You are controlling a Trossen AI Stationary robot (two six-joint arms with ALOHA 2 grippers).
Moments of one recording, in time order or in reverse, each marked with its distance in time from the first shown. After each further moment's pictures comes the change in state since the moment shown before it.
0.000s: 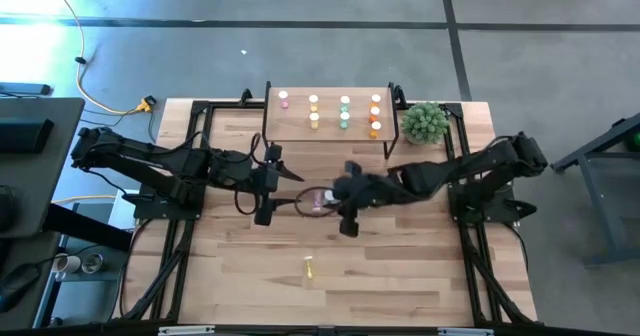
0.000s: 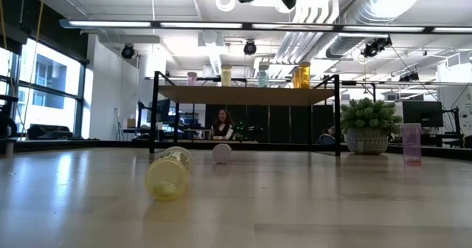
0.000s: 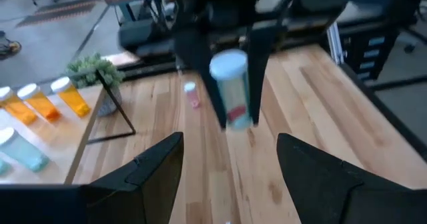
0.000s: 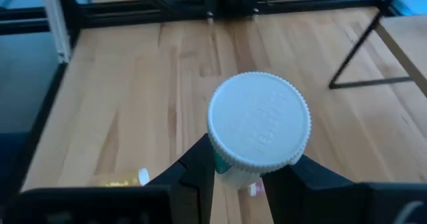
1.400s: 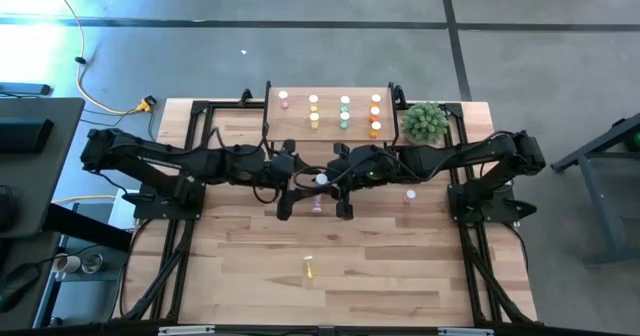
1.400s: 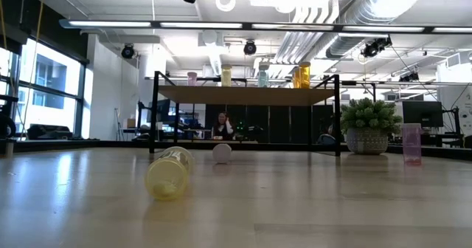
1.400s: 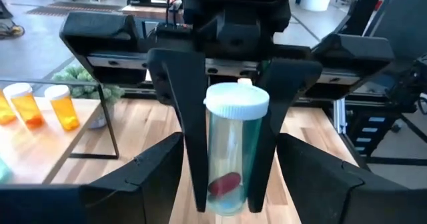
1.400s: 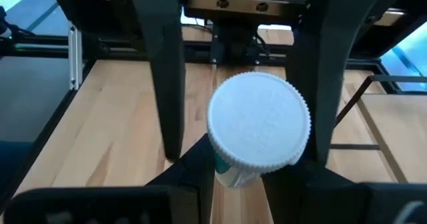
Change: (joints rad) left arm 0.076 0.125 0.000 0.278 0.037 -0.202; right arm -0.115 0.001 0.052 0.103 -0.148 -0.195
